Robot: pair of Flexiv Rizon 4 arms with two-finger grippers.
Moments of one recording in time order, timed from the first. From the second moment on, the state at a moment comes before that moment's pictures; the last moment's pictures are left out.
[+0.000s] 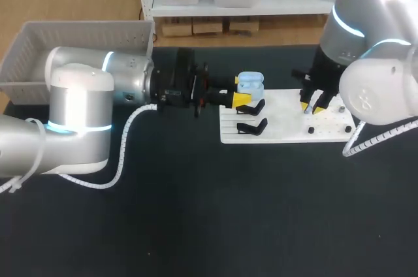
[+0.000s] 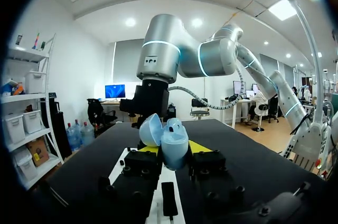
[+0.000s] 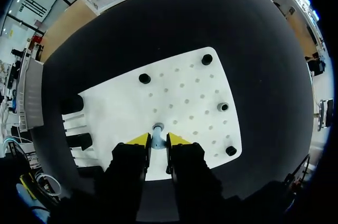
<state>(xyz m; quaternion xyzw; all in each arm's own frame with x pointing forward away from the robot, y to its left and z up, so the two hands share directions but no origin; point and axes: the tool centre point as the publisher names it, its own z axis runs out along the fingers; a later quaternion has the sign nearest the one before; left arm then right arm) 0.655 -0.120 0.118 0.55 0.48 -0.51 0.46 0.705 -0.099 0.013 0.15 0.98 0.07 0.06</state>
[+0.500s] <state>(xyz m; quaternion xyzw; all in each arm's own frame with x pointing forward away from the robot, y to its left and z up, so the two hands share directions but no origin) 0.655 -0.120 0.118 0.55 0.48 -0.51 0.46 0.699 -0.097 0.062 0.14 0.98 0.08 0.07</state>
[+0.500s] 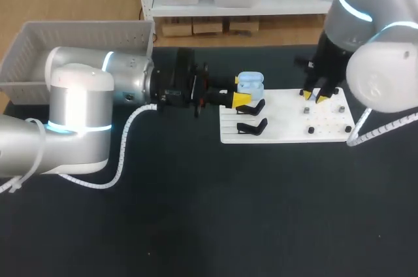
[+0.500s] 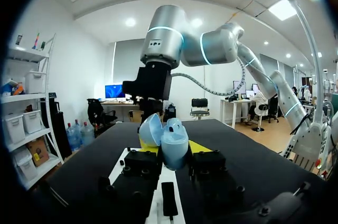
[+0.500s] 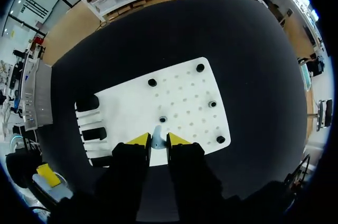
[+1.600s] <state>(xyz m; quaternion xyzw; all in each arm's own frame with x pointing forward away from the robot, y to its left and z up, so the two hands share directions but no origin) 0.655 -0.120 0.118 0.55 0.48 -0.51 0.46 0.618 0.018 0.205 -0.08 0.99 0.05 0.04</state>
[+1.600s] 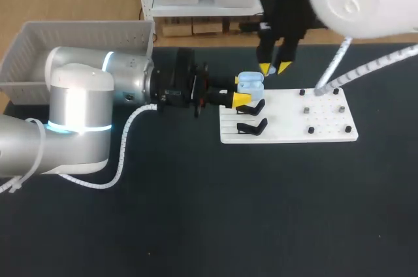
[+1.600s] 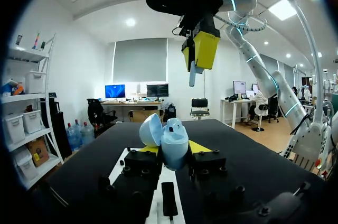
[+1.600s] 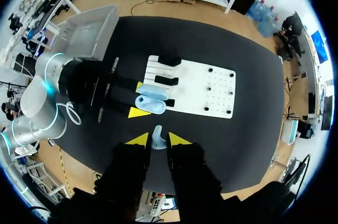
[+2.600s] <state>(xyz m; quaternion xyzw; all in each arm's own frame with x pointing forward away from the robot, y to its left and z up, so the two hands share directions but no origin) 0.655 -0.120 0.118 0.55 0.48 -0.51 0.46 0.617 0.037 0.196 -0.15 0.99 0.03 0.03</state>
